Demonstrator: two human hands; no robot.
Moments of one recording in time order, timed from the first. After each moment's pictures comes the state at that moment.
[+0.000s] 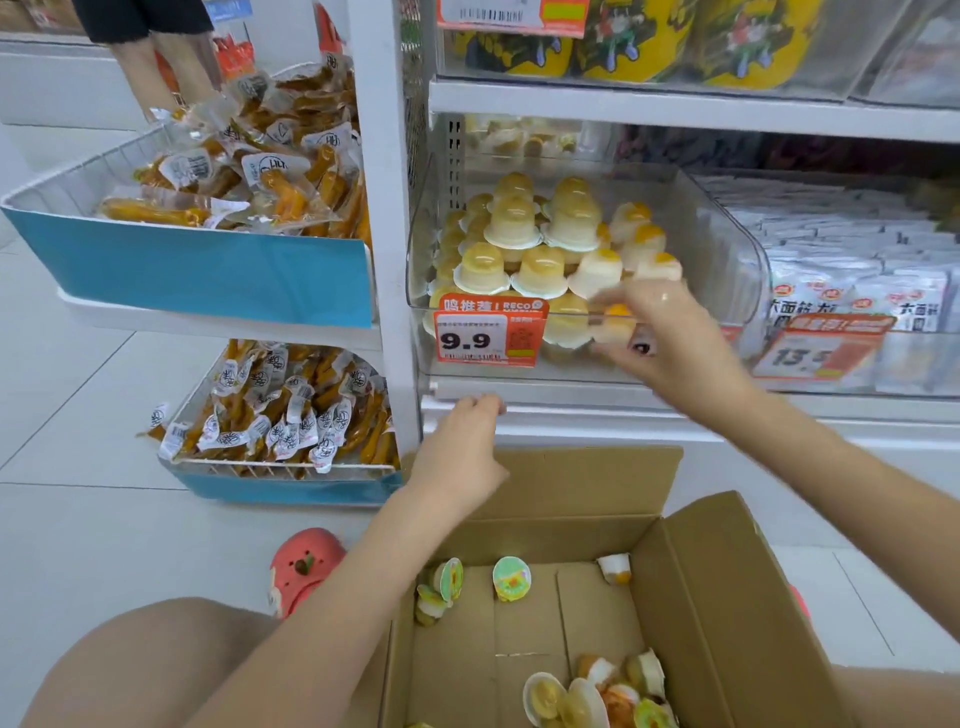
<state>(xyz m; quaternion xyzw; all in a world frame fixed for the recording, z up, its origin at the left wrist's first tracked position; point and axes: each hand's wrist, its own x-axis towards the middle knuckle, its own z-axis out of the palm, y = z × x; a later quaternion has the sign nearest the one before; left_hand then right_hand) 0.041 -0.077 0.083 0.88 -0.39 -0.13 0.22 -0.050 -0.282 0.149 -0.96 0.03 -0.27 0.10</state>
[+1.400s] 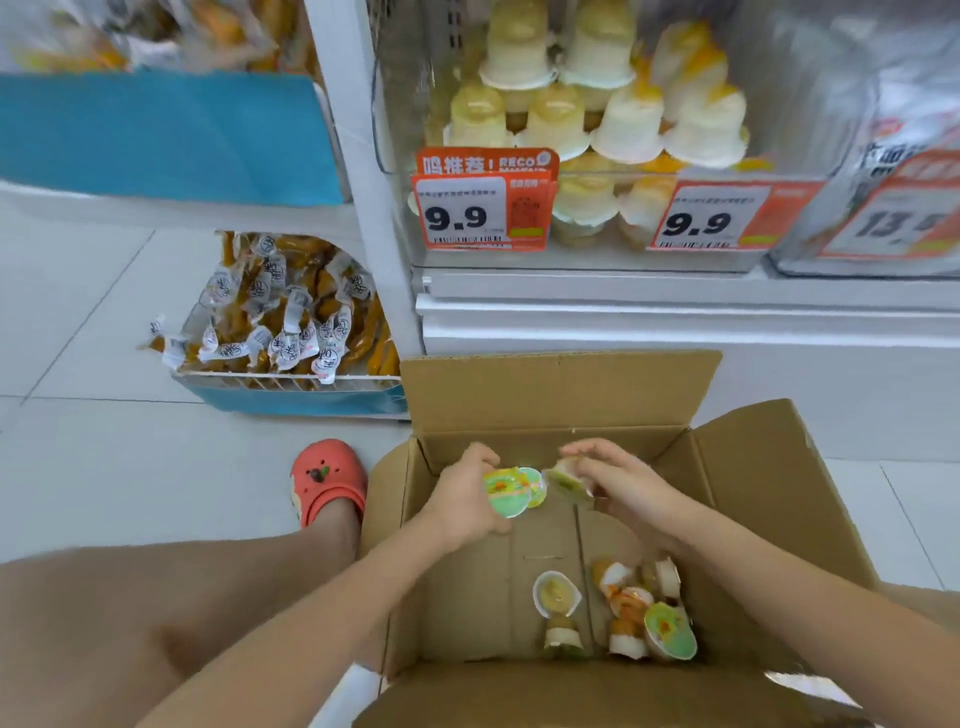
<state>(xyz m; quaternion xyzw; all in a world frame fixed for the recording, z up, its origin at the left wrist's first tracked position) 0.001 -0.045 -0.067 0.84 -0.26 -0.36 0.30 -0.114 -0.212 -0.054 -0.63 0.35 0.07 0.69</state>
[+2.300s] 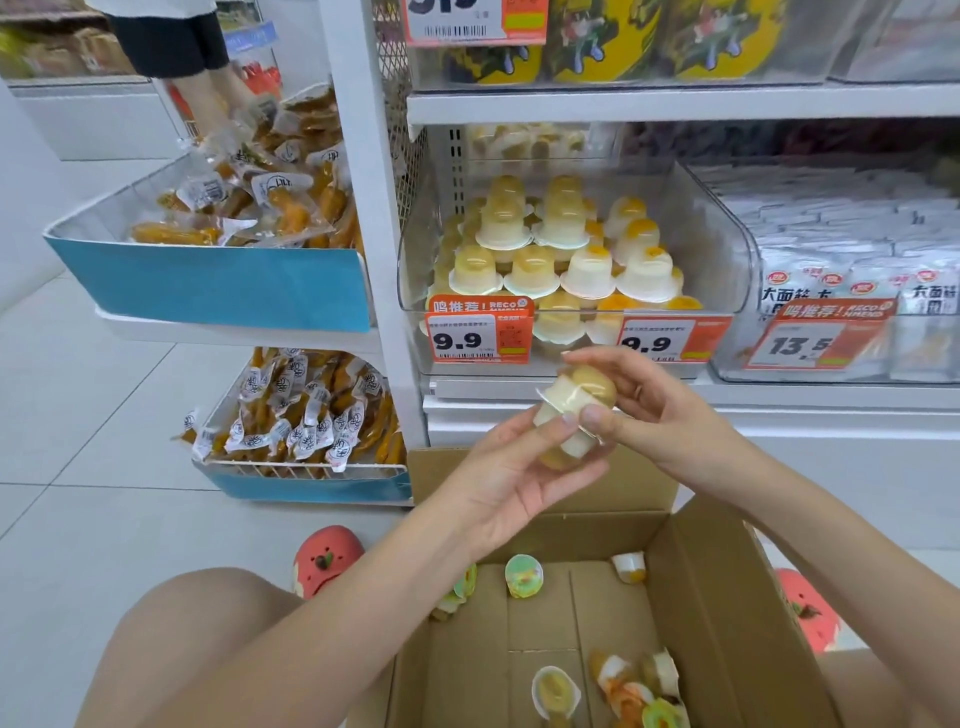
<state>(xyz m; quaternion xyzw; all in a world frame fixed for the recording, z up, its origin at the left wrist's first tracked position) -0.020 -0.084 0.123 0.38 -0.10 -0.54 0.75 -0.104 -0.229 0.143 -0.77 0.04 -0.13 0.63</state>
